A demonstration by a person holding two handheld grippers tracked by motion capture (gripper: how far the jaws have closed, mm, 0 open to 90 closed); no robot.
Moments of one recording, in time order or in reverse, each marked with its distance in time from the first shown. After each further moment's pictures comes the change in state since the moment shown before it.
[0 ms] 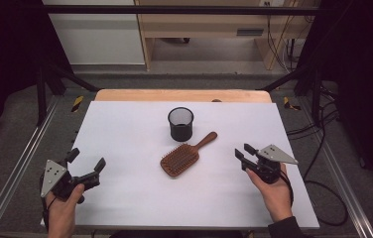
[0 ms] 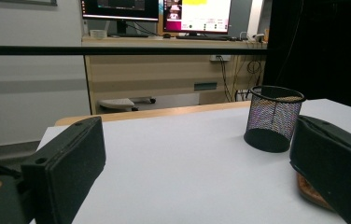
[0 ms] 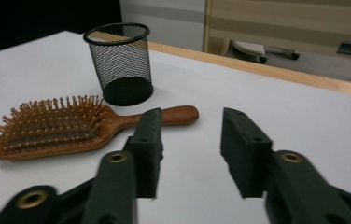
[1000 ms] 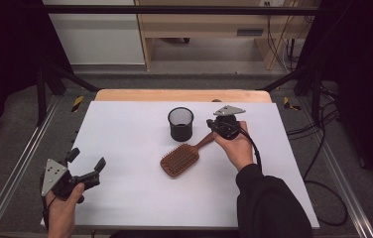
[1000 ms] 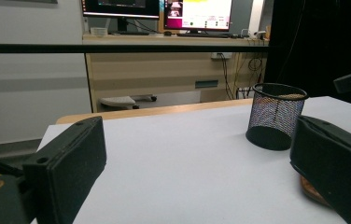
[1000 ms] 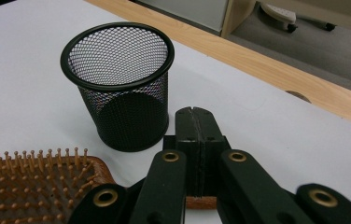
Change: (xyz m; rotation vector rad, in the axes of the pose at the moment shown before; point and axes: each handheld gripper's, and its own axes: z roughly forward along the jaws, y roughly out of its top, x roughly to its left) left arm 0.001 0.000 0.002 0.010 0.004 0.004; right arm 0.024 0.077 0.128 0.234 0.053 -0.108
